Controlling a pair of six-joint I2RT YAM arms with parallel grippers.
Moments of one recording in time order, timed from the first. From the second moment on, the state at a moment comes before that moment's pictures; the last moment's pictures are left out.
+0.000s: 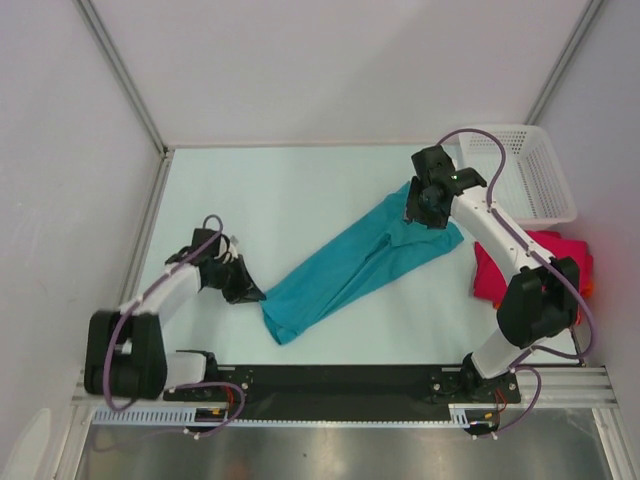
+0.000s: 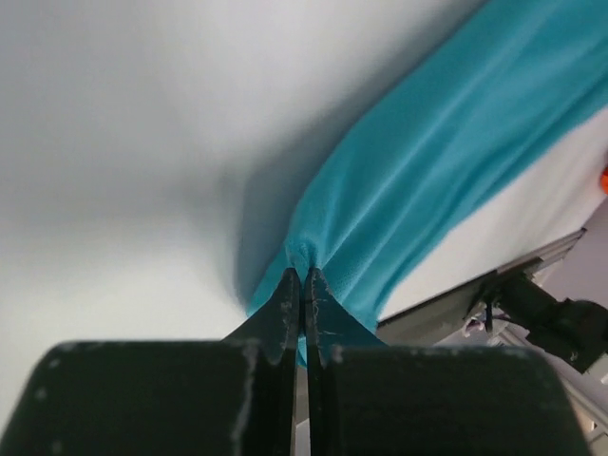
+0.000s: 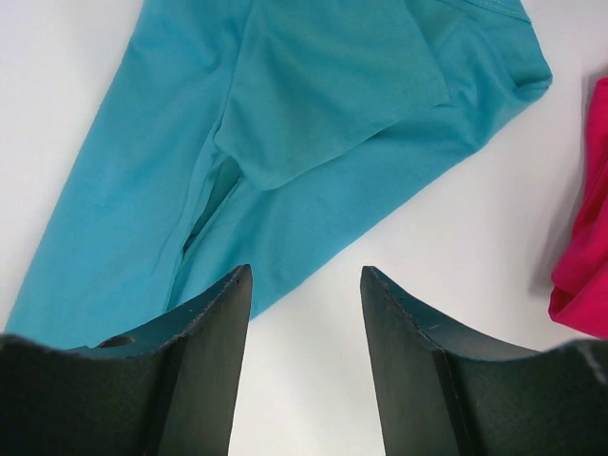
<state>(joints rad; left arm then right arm) -0.07 1.35 0.65 -0.56 0.49 -0.51 0.35 1.61 1.46 -0.90 0.21 0.54</state>
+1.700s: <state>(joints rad) -0.11 1.17 0.66 -0.71 0.54 -0.51 0.20 2.55 2.33 -0.92 0.08 0.50</state>
